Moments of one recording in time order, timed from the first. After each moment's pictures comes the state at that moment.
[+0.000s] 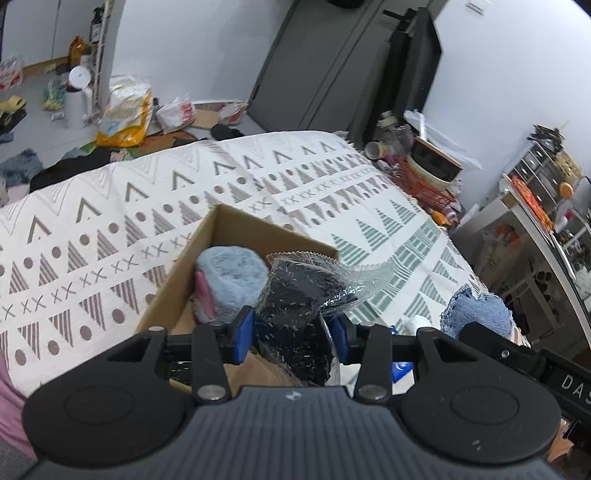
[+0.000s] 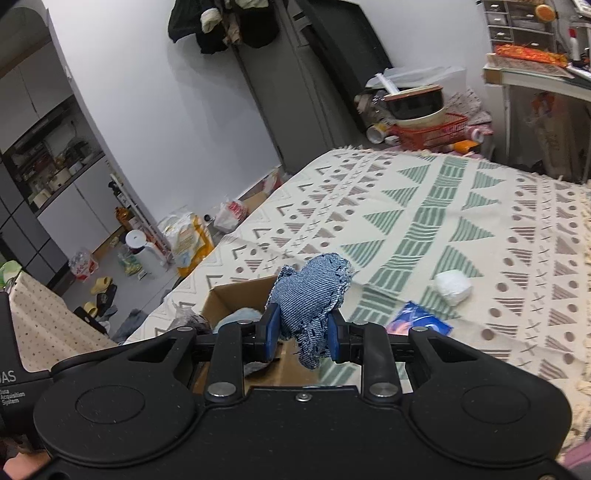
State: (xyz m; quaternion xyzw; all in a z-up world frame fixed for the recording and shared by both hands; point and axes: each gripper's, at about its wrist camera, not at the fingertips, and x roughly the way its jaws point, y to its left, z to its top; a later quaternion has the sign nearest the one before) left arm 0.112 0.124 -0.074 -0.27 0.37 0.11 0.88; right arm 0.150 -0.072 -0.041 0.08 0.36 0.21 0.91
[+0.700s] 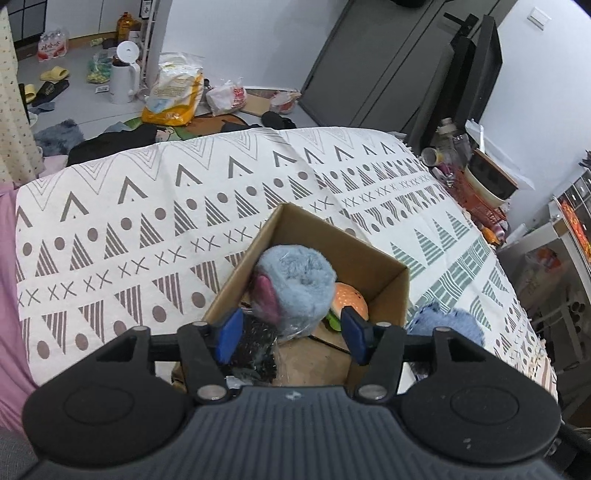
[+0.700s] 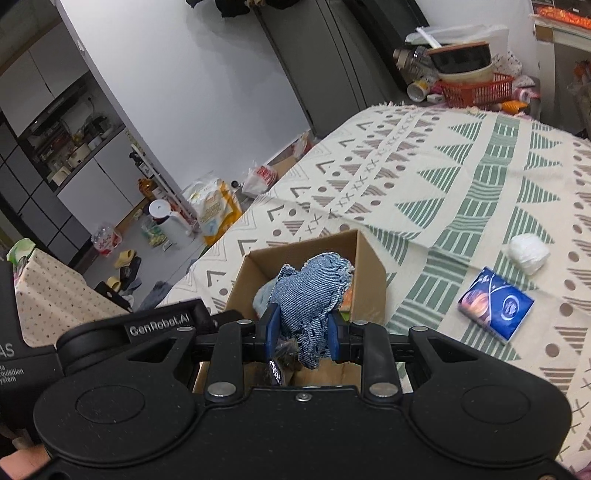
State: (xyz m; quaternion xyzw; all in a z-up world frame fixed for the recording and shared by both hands) left arm 0.124 0.159 -0.096 -0.30 0.40 0.17 0.85; right arm 0.167 -0.018 -0.081 0.09 0.41 0.25 0.87
